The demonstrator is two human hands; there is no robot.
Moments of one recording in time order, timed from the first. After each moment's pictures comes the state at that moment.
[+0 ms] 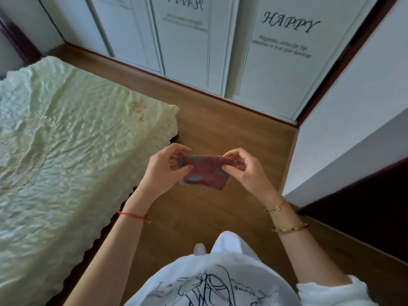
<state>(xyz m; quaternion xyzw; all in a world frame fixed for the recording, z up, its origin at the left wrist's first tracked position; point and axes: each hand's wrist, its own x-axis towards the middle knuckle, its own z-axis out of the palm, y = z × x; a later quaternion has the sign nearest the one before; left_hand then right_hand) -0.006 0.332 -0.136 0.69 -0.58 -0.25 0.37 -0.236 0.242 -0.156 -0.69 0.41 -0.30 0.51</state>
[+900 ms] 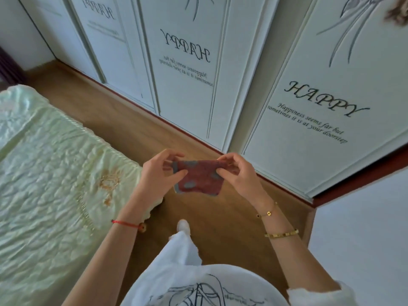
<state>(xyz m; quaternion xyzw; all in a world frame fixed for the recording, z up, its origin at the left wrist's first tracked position) 0.182 -0.249 -0.148 0.71 -0.51 -0.22 0.43 -0.028 -0.363 -0.154 -0.72 0.39 -0.27 0.50</state>
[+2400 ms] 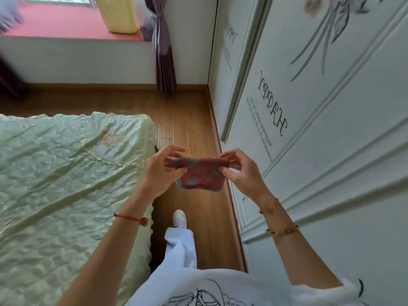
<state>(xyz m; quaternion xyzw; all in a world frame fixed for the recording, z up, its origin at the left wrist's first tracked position) 1.046 -0.727 -0.147 0.84 -0.17 -0.04 0.51 0.991 -0.964 -0.148 -0.84 0.04 -0.05 0.53</state>
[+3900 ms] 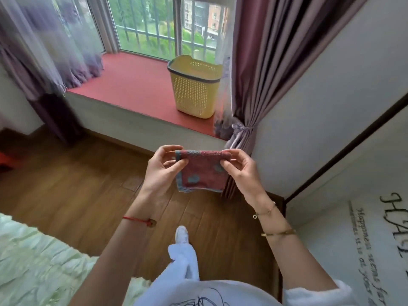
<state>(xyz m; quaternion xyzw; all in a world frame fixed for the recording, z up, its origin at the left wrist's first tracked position) 2.123 -0.649 -0.130 0.69 0.13 0.10 0.71 2.183 -0.857 -0.144 -0.74 -0.10 0.04 0.66</state>
